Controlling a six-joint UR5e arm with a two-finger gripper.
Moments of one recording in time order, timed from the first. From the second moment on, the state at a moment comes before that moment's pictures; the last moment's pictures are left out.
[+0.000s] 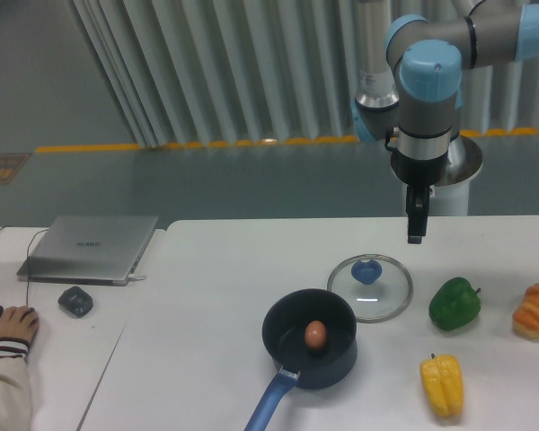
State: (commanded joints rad) arm 2.31 -1.66 -1.55 -1.53 1.49 1.77
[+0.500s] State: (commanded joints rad) arm 2.31 -1.66 -1.55 -1.53 1.49 1.77
